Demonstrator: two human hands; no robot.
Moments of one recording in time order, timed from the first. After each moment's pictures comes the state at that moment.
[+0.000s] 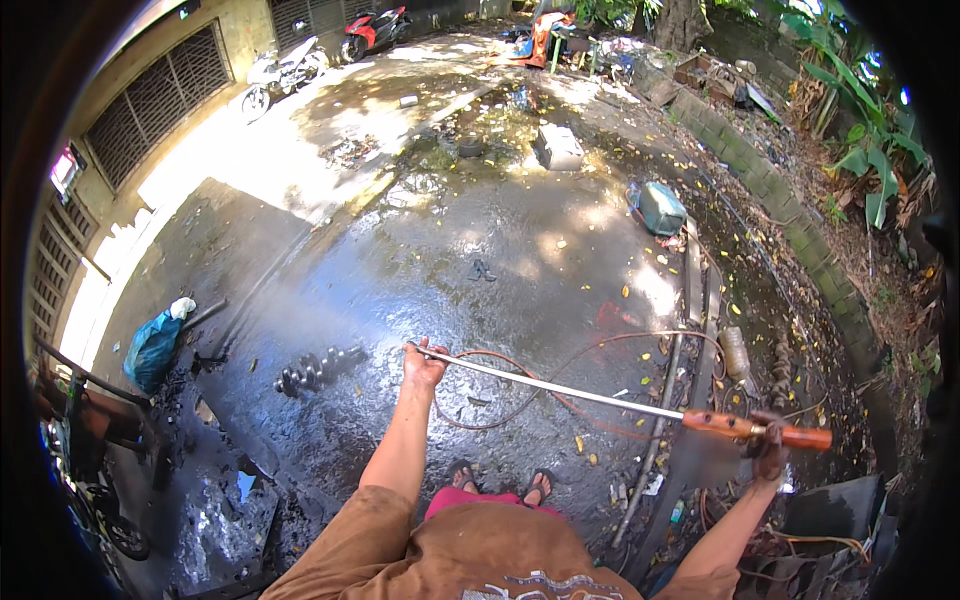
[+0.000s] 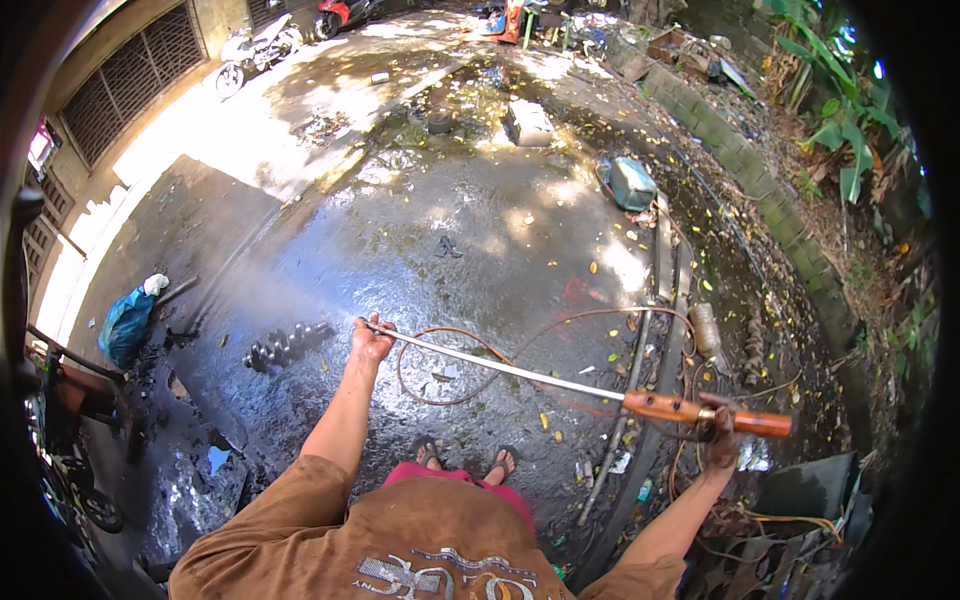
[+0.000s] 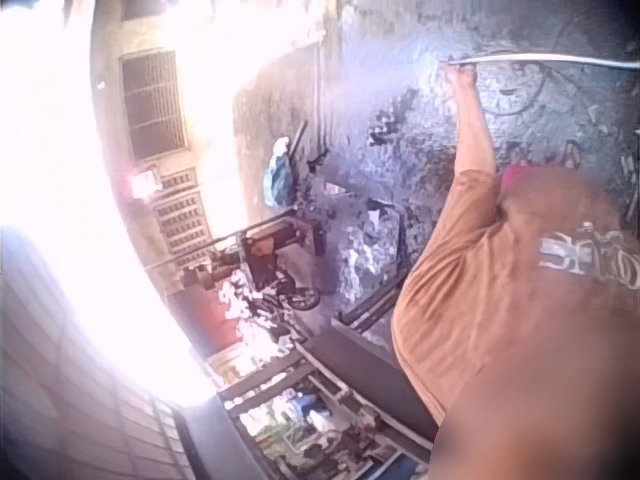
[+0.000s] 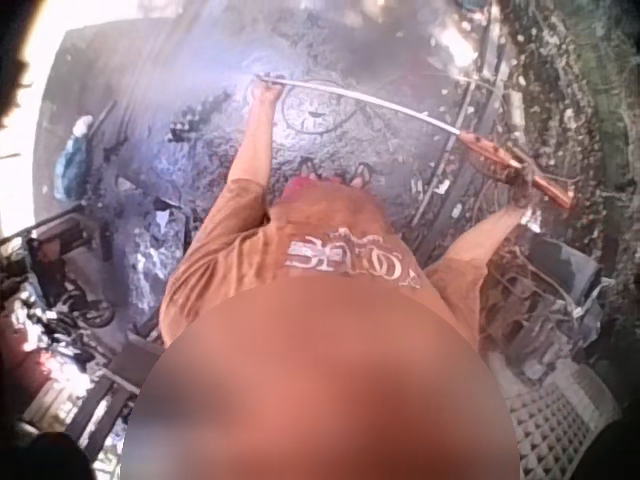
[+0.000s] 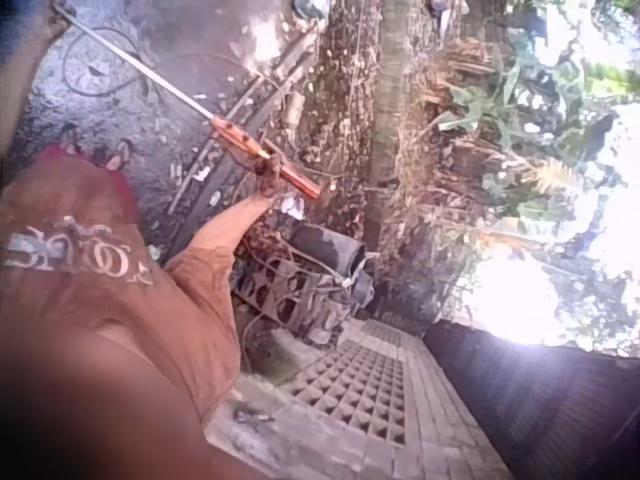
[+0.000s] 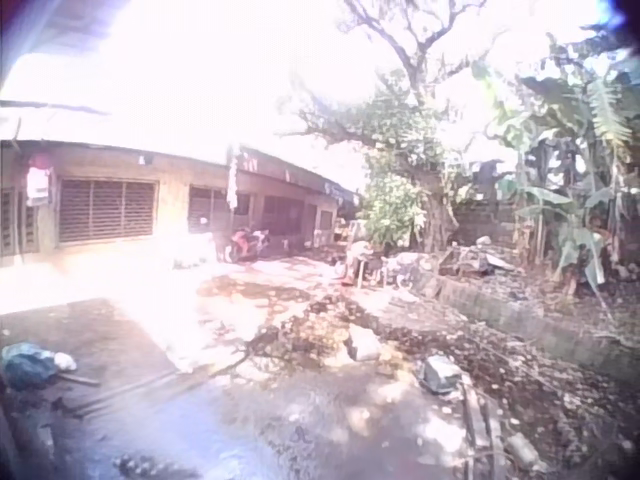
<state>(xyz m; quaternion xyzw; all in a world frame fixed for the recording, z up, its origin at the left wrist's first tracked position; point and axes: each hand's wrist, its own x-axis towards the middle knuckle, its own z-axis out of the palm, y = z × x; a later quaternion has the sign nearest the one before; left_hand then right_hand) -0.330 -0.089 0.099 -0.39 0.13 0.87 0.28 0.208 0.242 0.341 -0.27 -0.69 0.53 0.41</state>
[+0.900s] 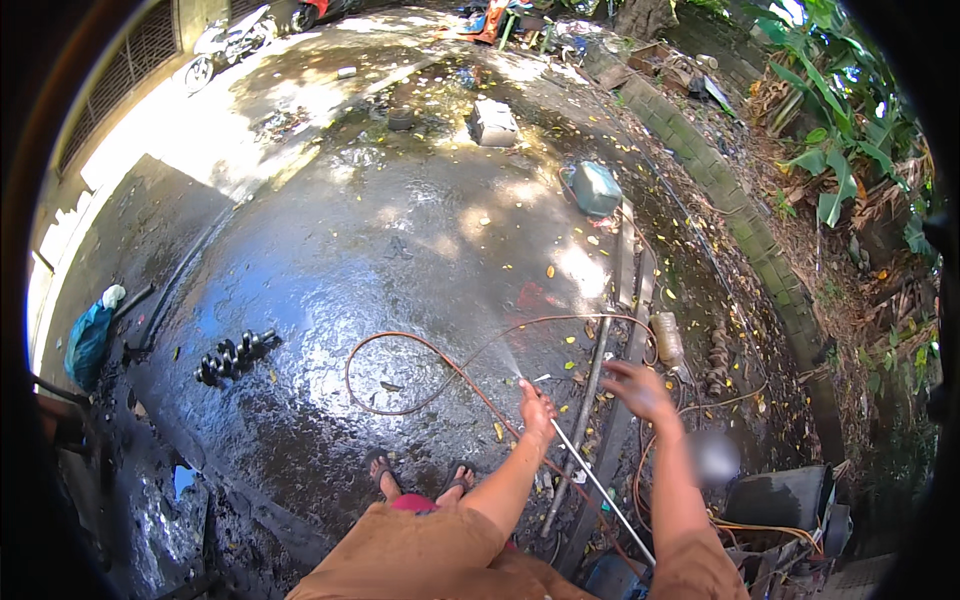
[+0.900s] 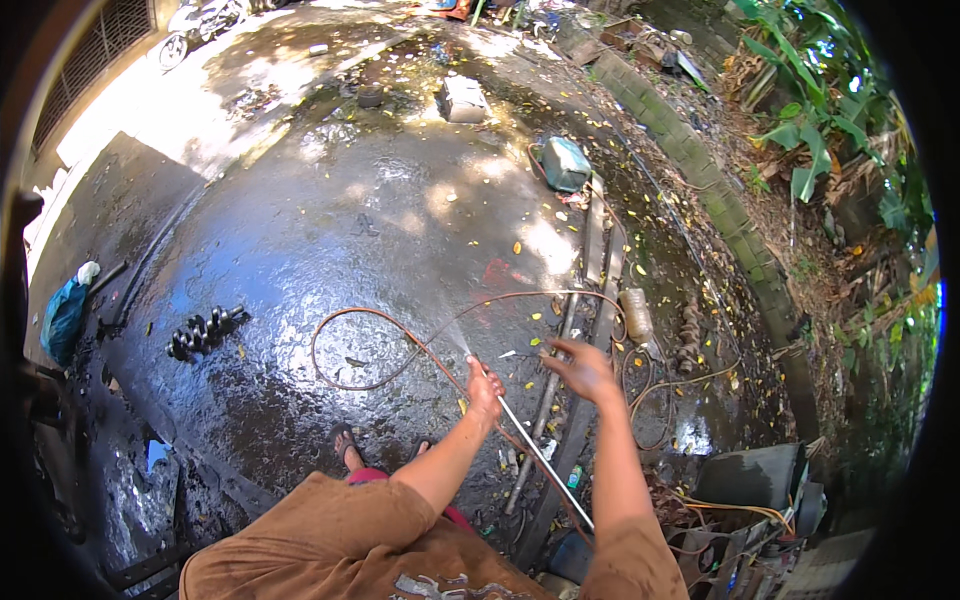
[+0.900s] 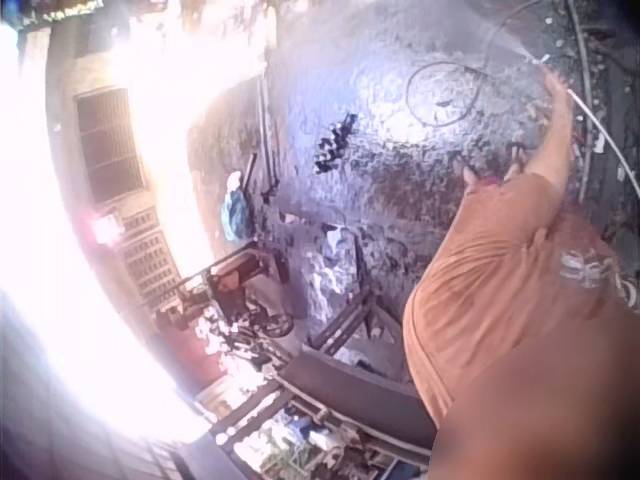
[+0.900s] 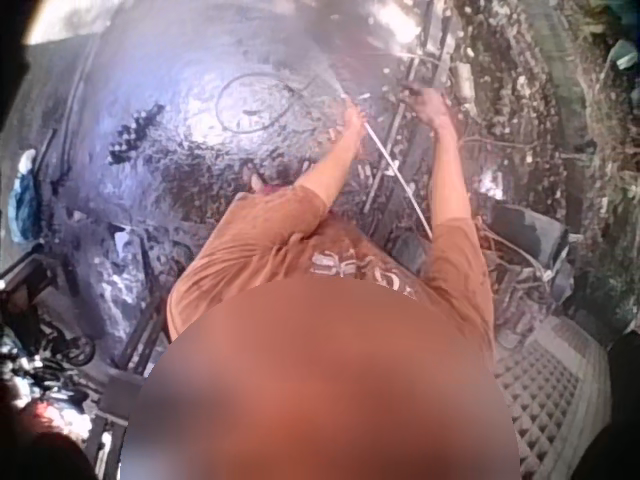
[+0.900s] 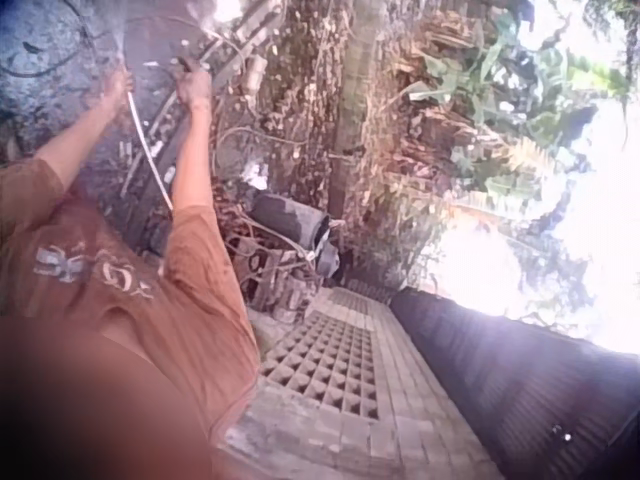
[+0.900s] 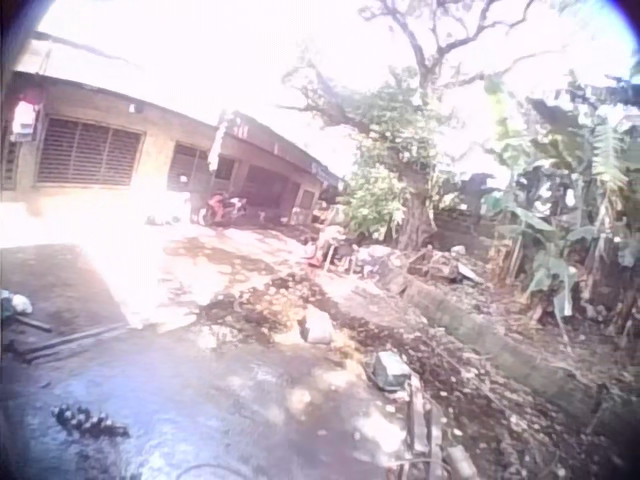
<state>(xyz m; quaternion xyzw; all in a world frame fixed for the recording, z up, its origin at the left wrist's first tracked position) 0.019 0.219 0.088 -0.30 0.27 0.80 0.44 0.088 0.320 0.304 -0.31 -0.92 0.23 -0.05</state>
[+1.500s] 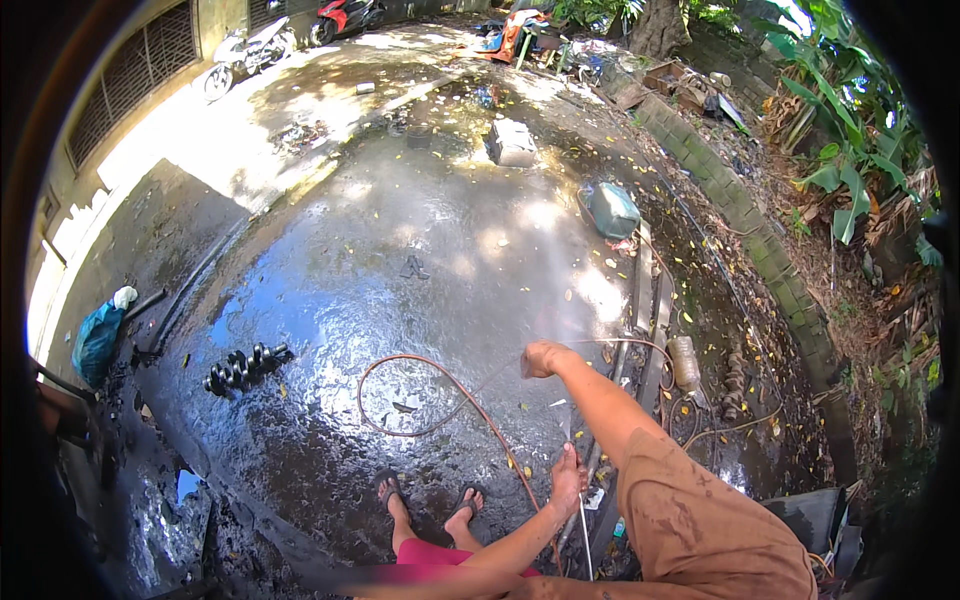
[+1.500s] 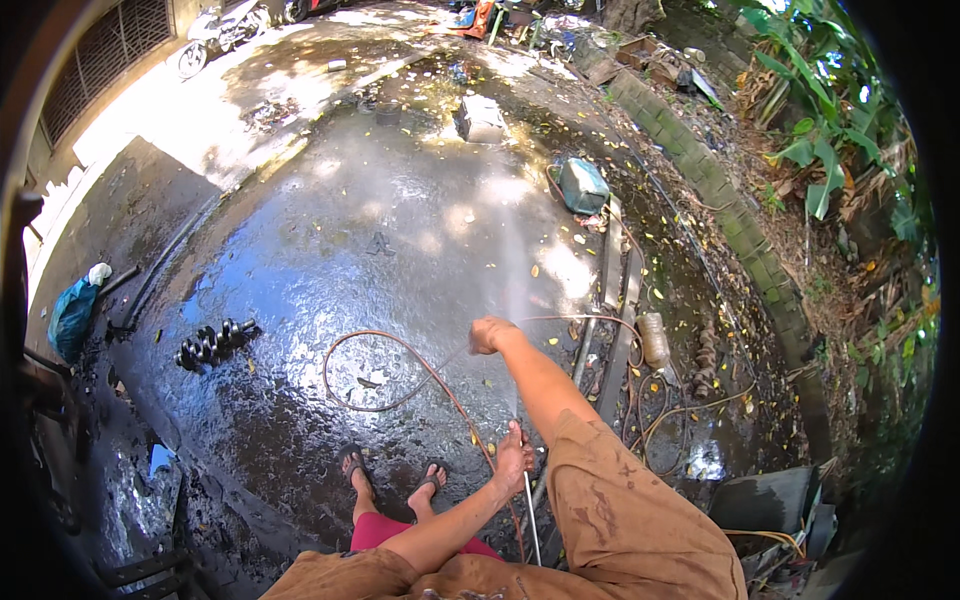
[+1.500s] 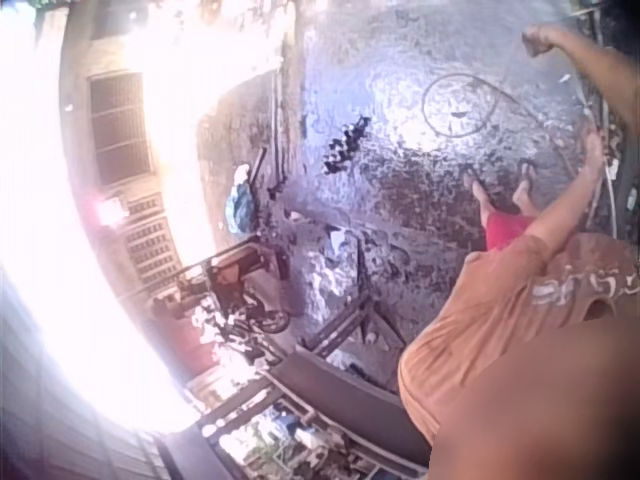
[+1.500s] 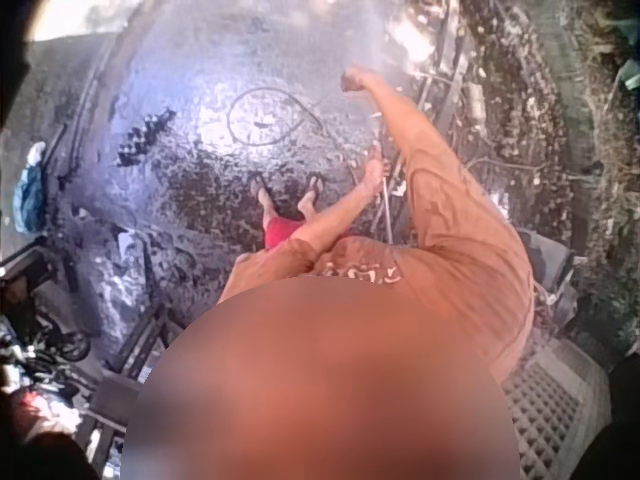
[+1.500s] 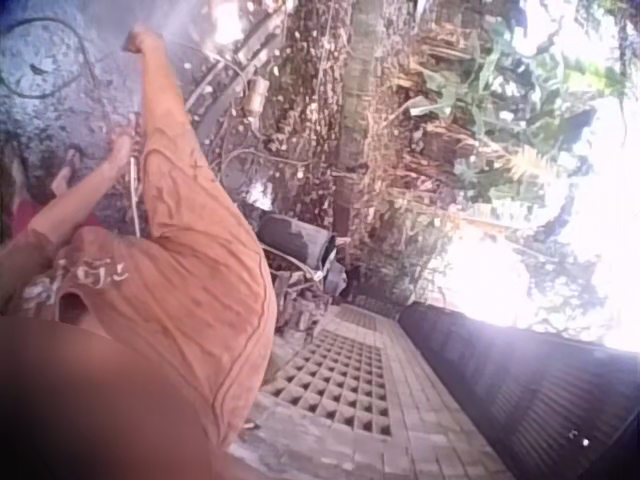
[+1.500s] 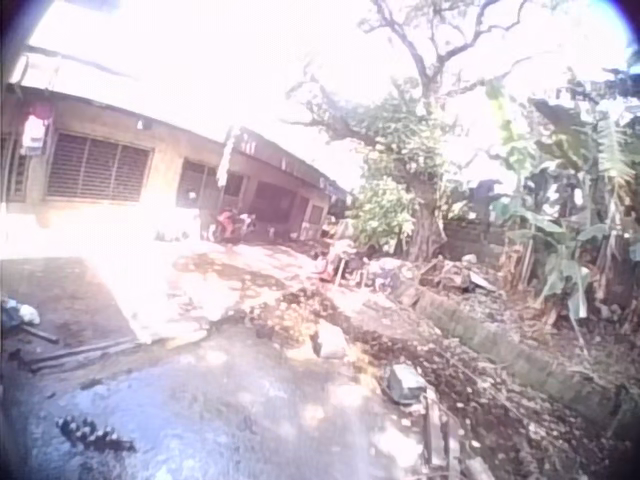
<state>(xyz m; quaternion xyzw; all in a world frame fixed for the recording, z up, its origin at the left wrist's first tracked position) 0.078 0.169 0.129 -0.18 0.33 0.76 0.54 -0.133 0.333 0.143 -0.06 -0.94 0.06 -0.34</state>
